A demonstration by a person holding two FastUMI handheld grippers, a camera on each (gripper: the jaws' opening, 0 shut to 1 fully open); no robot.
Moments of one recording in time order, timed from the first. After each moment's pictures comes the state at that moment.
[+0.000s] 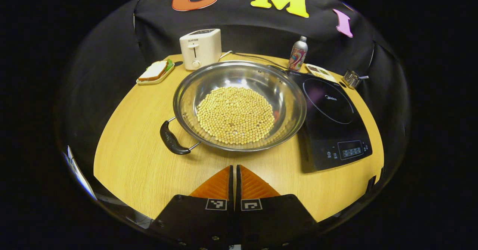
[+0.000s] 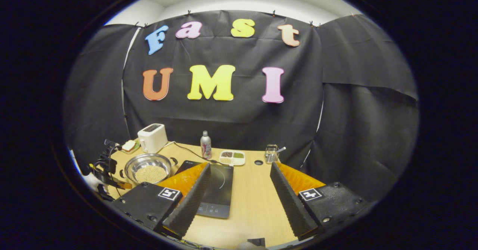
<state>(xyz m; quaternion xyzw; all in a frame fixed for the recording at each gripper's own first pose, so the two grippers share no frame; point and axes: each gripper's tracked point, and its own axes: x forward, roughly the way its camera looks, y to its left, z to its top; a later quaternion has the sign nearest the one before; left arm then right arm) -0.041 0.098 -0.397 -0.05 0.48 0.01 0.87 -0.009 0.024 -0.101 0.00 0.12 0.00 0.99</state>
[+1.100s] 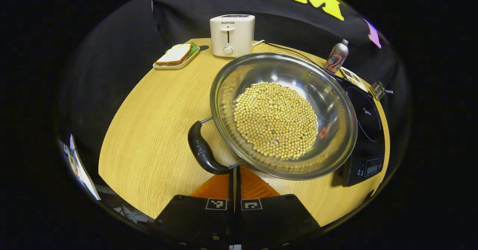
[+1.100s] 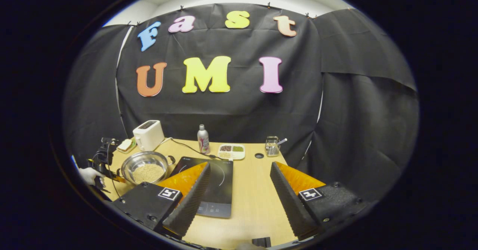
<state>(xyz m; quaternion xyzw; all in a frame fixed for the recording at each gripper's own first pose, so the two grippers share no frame) -0.015 0.170 -0.416 -0.08 0.52 0.08 0.84 0.015 0.024 -0.122 0.01 0.15 -0.01 0.99</state>
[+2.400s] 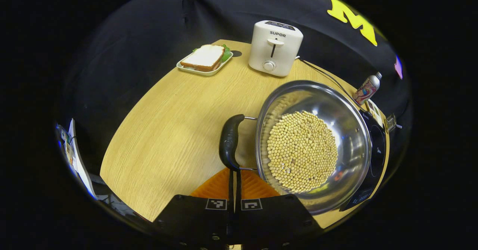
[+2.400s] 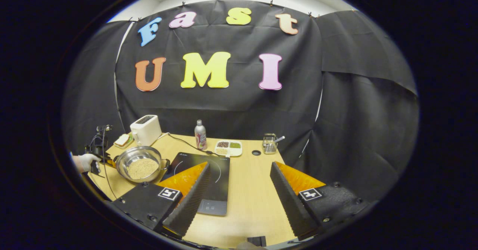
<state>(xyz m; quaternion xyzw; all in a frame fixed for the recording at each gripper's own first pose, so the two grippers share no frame) 0.036 0.241 -0.409 -0.12 0.51 0.16 0.84 0.016 0.016 -0.128 0.00 0.17 -0.02 0.99</state>
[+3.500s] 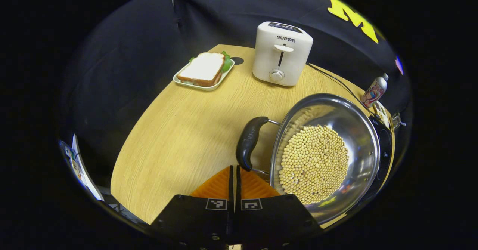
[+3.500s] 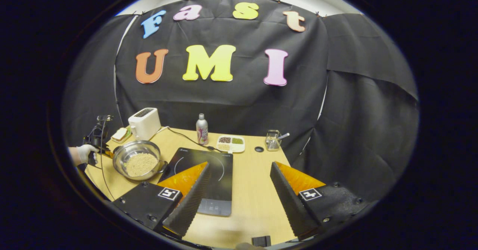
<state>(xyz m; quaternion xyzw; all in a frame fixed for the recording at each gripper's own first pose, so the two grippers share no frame) 0.058 0.266 -0.407 -0.08 0.51 0.15 0.84 0.040 0.051 -0.148 -0.01 0.19 -0.02 0.98</state>
